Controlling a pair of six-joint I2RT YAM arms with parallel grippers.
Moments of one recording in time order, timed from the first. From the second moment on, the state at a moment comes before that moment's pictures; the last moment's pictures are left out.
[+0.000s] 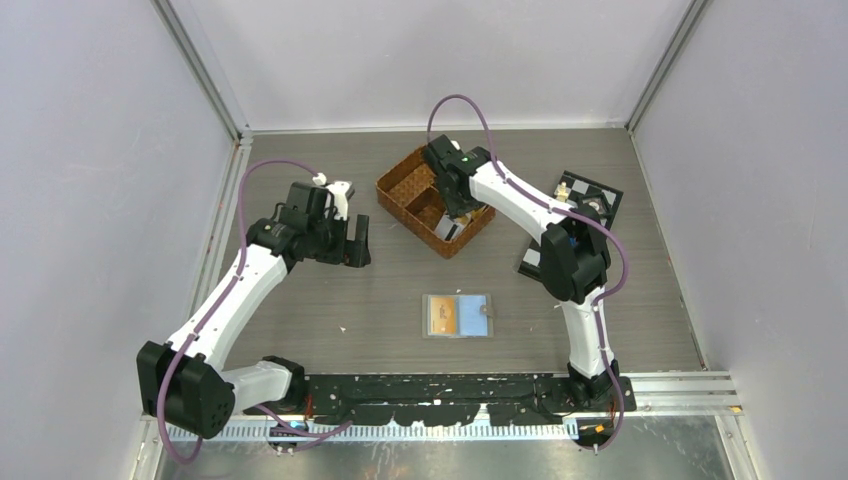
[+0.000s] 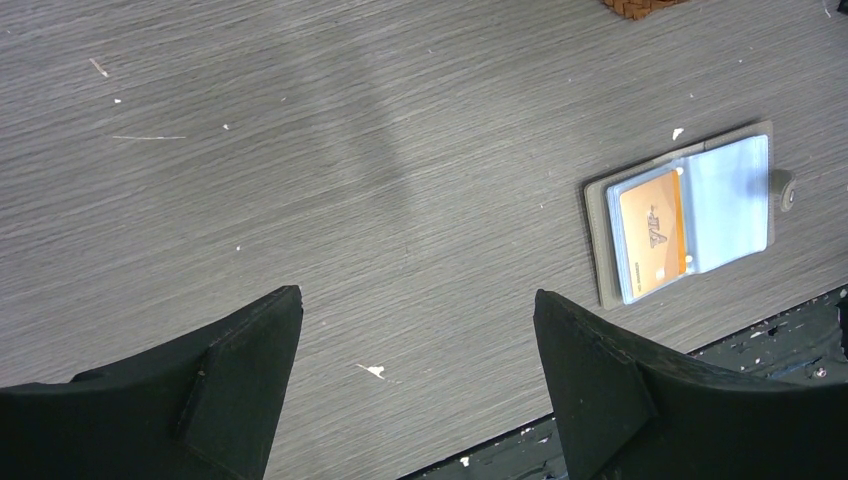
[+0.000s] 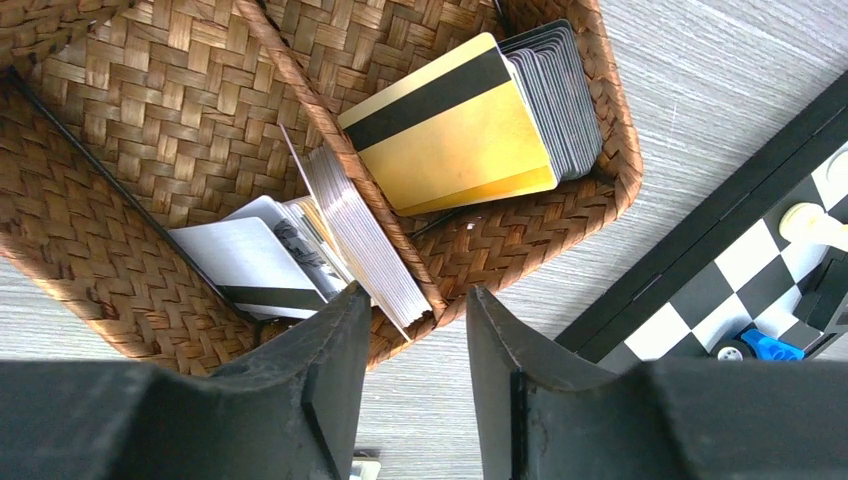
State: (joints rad) left arm -0.34 1.18 1.03 -0.76 0.16 -0.16; right arm 0.63 2.10 1.87 -0.94 0.38 0.19
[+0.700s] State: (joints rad) left arm -0.33 1.18 1.03 -0.76 0.18 -0.16; right arm 0.66 2.10 1.89 -0.95 0.38 0.18
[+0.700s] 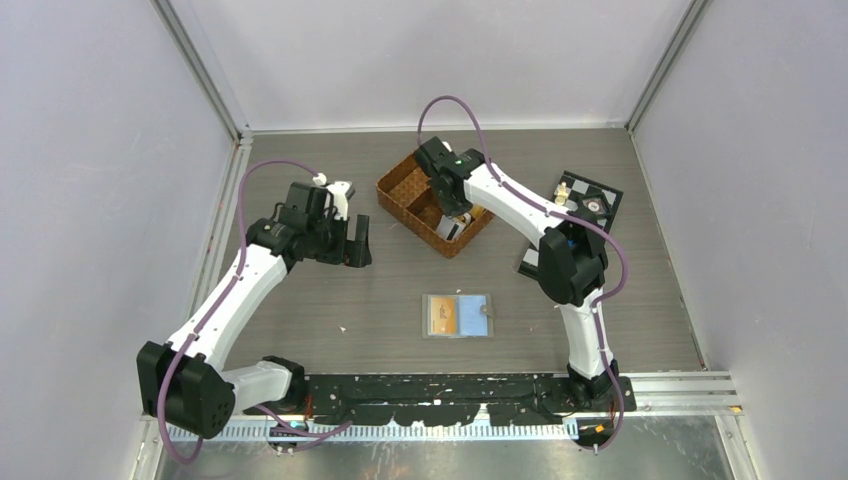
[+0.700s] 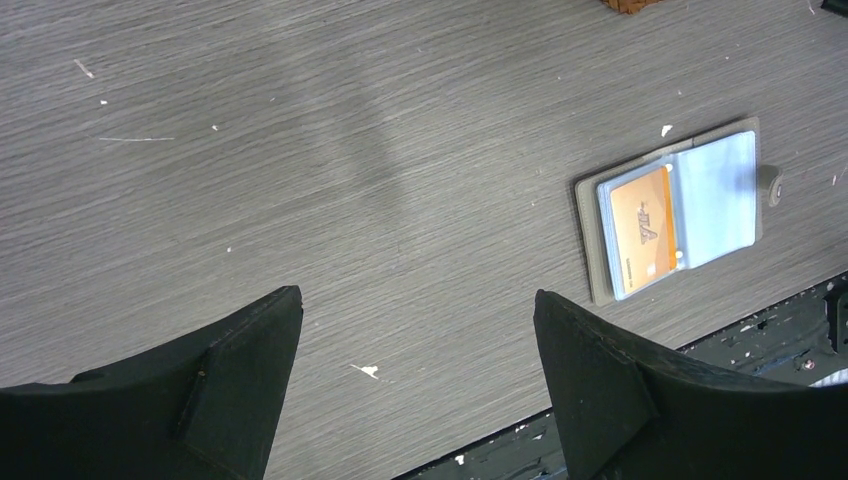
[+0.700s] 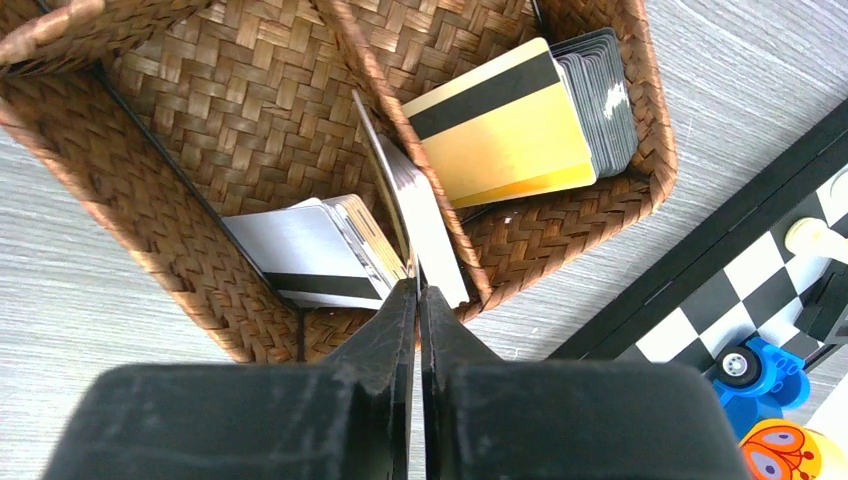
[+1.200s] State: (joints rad) left arm -0.33 1.18 1.02 -0.76 0.24 -0.16; right arm 0.70 1.89 1.85 -0.97 0.37 0.18
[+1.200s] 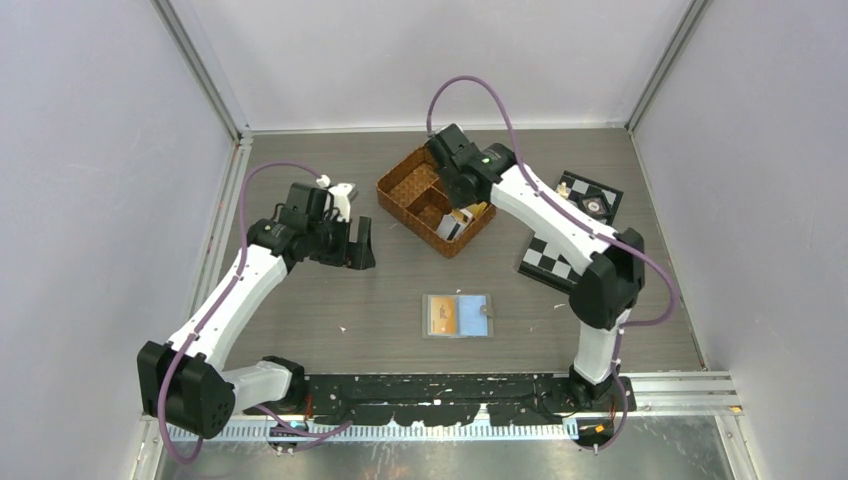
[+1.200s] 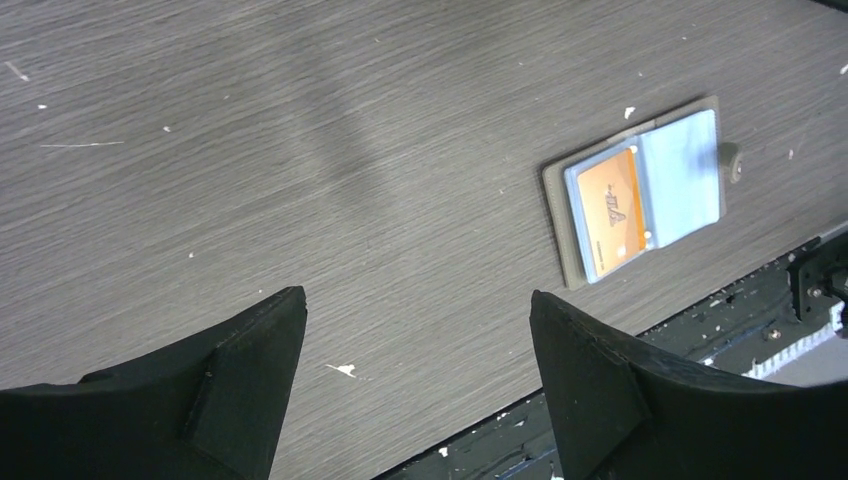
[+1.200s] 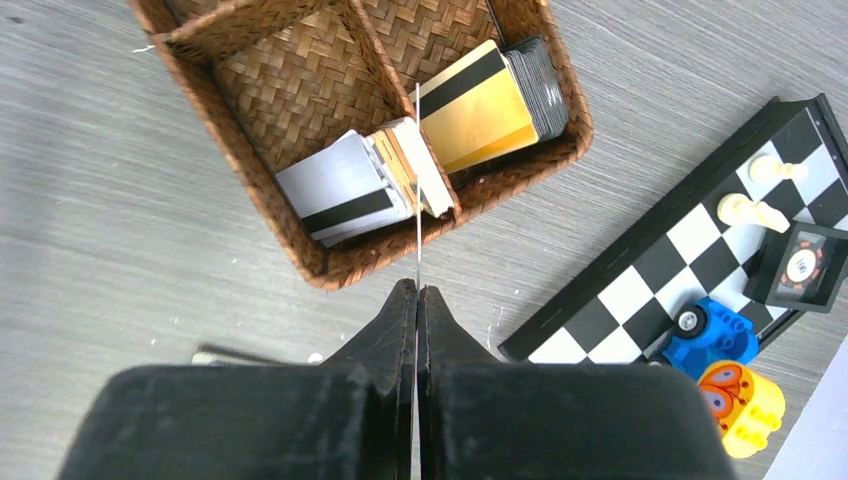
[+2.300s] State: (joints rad) left arm -0.77 1.16 0.93 -0.55 0.94 -0.12; right arm 0.89 1.27 1.07 -0.76 -0.75 0.45
